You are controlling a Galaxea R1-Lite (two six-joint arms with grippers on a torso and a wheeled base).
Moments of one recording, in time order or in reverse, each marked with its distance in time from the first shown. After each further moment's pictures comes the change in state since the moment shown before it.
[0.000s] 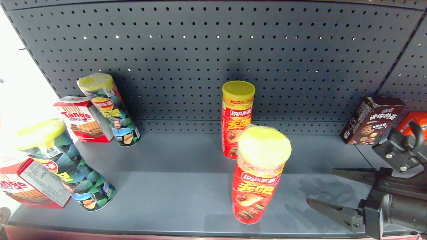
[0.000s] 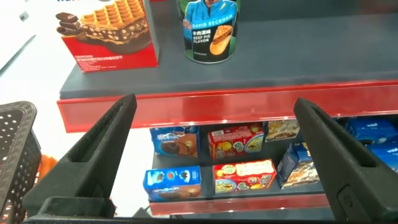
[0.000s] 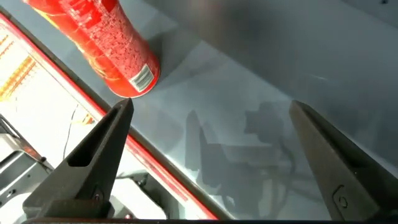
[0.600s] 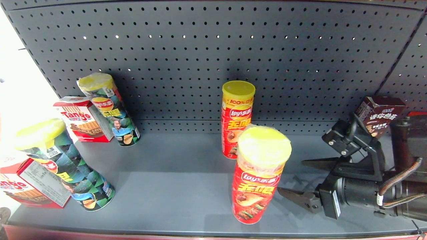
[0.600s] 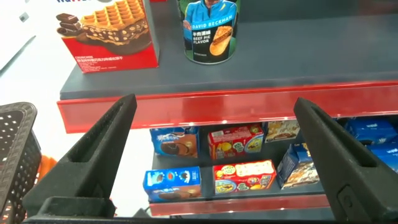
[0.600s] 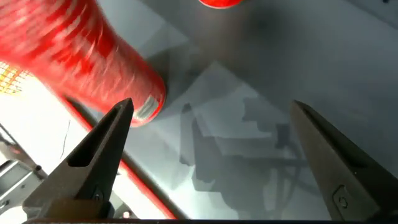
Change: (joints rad) left arm 0.000 -0.002 0.000 -0.002 0.001 0.000; right arm 0.049 0.197 -0.131 -0.021 -0.018 -0.014
